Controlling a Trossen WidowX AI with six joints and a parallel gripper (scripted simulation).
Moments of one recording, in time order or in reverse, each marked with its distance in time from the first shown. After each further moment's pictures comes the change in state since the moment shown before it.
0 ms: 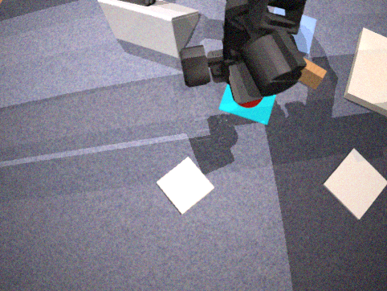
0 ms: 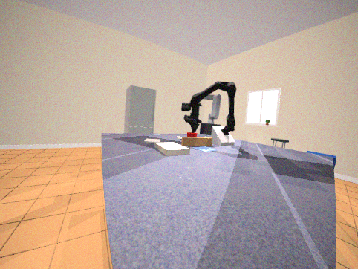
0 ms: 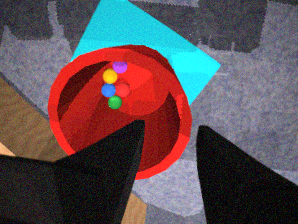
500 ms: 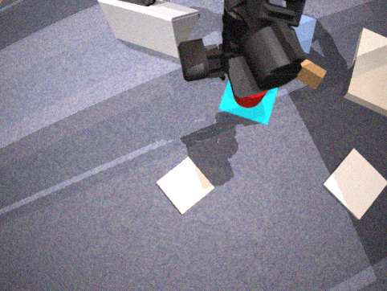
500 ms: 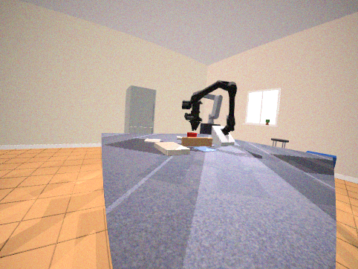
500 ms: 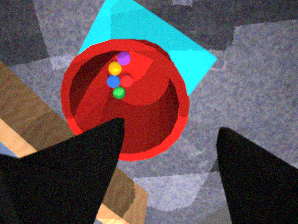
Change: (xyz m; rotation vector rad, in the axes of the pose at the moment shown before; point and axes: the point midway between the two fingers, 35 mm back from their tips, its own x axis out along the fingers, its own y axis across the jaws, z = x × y) arm -0.016 -0.001 -0.002 0.000 -0.001 0.002
